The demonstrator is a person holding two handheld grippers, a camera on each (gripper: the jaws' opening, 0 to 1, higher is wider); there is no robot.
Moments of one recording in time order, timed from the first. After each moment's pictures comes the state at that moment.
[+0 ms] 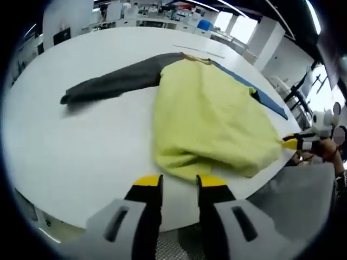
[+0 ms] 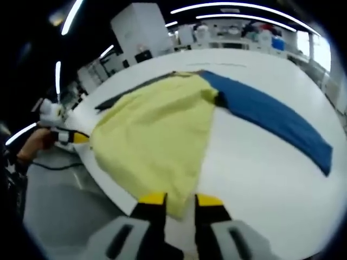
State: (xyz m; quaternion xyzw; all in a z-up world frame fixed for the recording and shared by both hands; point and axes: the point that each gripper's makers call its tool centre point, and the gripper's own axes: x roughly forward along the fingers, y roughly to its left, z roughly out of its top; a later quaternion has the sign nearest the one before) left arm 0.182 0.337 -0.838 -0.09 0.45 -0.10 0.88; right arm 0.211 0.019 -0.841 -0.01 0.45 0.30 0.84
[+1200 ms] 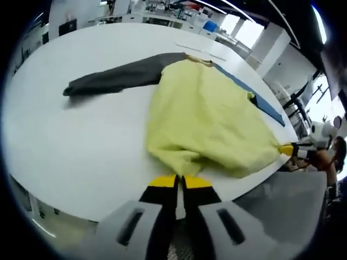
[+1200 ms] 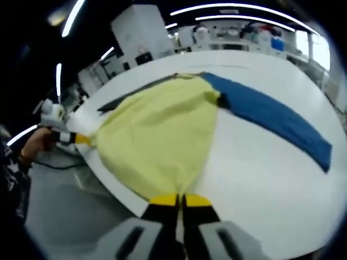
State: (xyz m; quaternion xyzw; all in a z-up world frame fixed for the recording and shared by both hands) left arm 0.171 0.342 -0.819 -0.12 0.46 -0.10 0.87; right arm 0.204 0.018 -0.828 0.00 0.45 0.30 0.84
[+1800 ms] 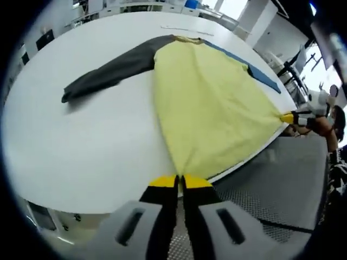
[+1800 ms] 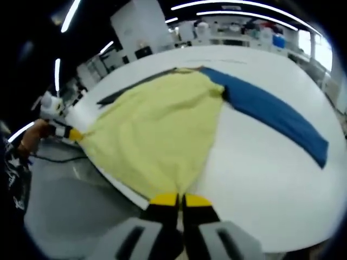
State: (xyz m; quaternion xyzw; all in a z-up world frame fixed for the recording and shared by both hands) left arm 0.137 0.357 -0.827 -0.04 0.54 -0.16 0.82; right arm 0.191 0.005 -0.840 -0.01 0.48 0.29 0.83
